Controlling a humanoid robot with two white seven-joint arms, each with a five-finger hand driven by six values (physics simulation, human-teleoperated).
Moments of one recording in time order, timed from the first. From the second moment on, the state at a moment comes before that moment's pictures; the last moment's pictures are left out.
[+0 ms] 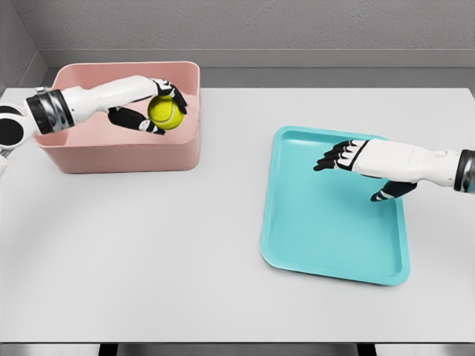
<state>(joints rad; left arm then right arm) -0.95 0.68 -0.97 -1.09 0.07 -0.61 -0.37 -0.59 -0.98 0.71 -1.56 0.22 -0.61 0.45</state>
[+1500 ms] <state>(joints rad) -0.83 0.75 -0.81 -1.21 0.07 -0.61 -0.36 -0.59 -0.96 0.72 -1.55 0.22 -0.61 0.45</state>
